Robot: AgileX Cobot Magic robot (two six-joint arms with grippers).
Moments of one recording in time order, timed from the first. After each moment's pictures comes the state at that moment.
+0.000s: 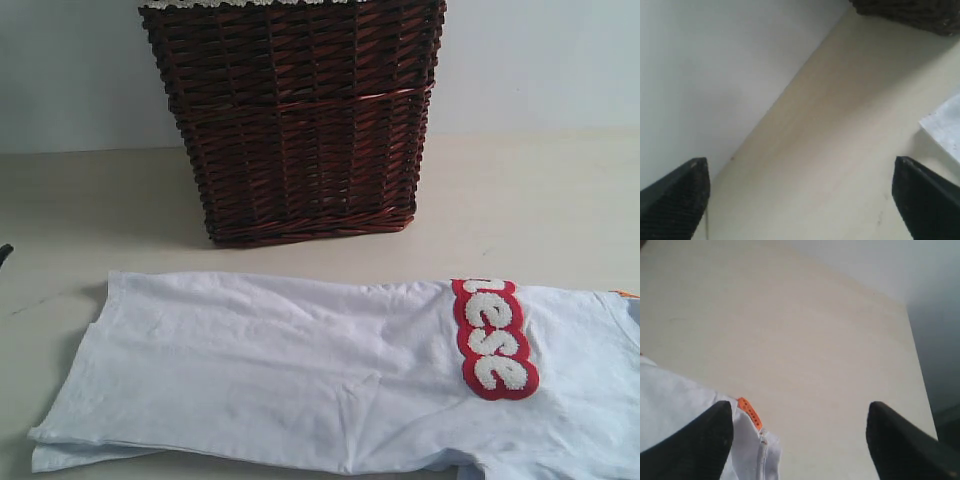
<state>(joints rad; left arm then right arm) -0.10 1.14 -0.33 -0.12 -0.39 0.94 -0.24 0.96 -0.43 0.80 0.16 -1.36</state>
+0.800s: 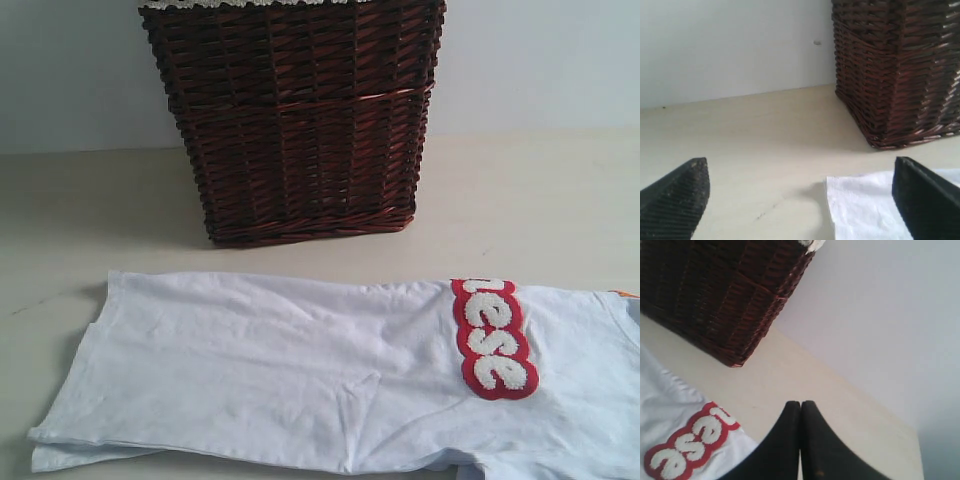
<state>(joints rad) -0.08 0.60 -0.33 -0.43 0.11 0.48 -0.24 0.37 -0.58 0.68 0.76 -1.22</state>
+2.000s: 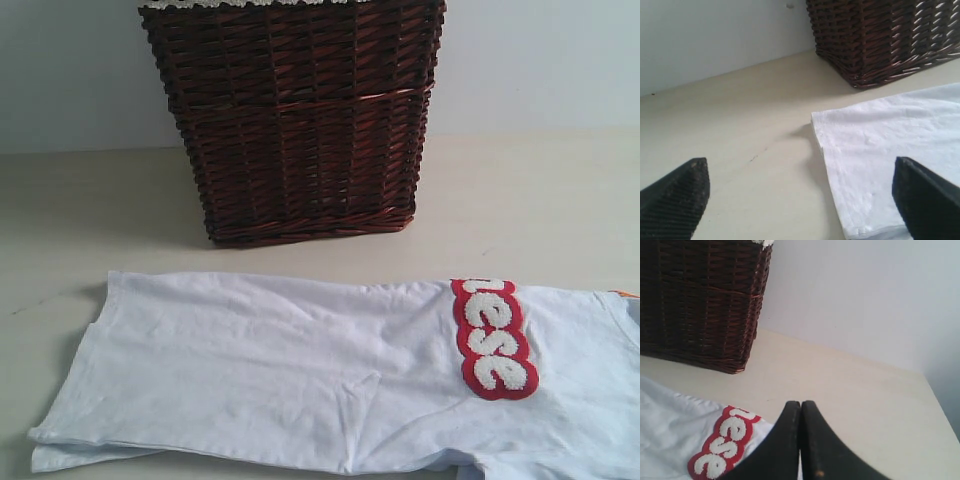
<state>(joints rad) -0.07 0.01 0.00 -0.30 0.37 0.48 -0.25 0.14 -0.58 0.46 0.87 -0.66</state>
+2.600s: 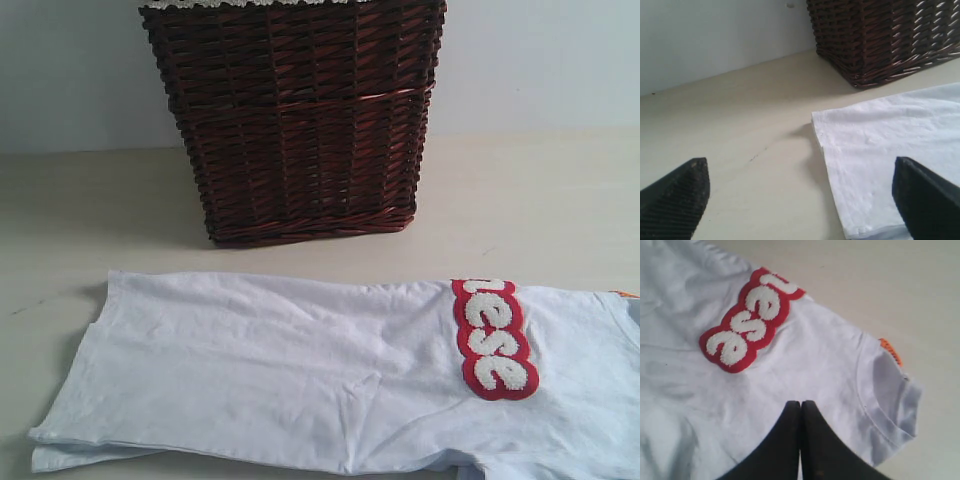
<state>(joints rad) -0.07 0.01 0.00 -0.30 0.37 0.48 -0.25 0.84 -0.54 0.48 0.85 -0.98</state>
